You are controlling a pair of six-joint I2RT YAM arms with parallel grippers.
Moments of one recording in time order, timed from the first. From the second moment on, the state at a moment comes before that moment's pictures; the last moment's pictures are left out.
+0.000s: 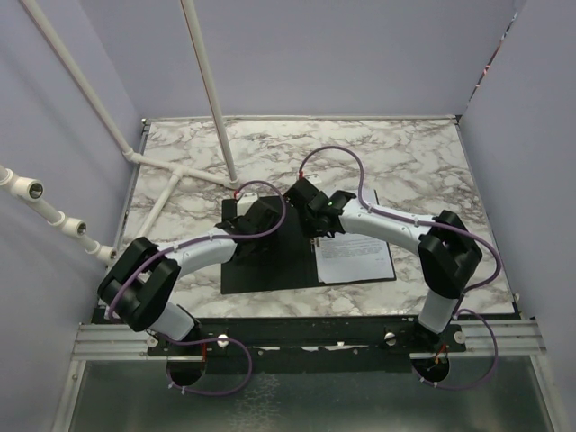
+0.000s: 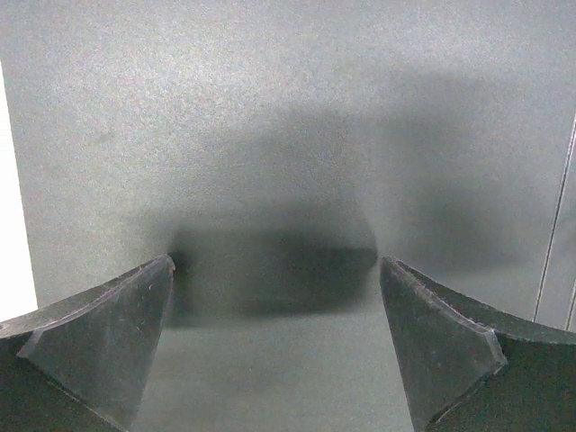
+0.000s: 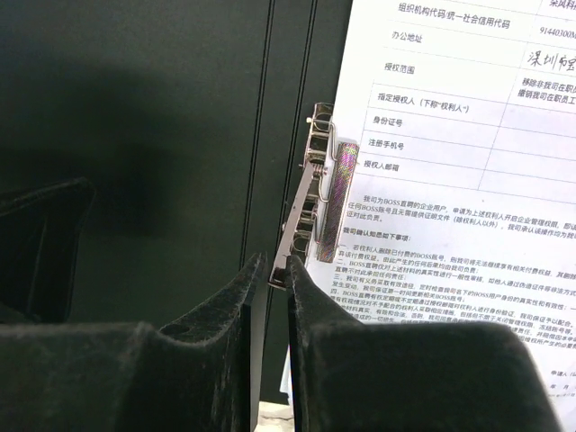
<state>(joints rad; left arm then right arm) -0.67 1.48 0.72 -0.26 -0.34 -0.71 0.88 1.78 1.31 -0.61 0.30 0.57</state>
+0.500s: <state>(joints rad) -0.69 1.55 0.75 -0.22 -0.42 -0.71 0.89 1.79 1.30 -0.61 0.33 0.57</state>
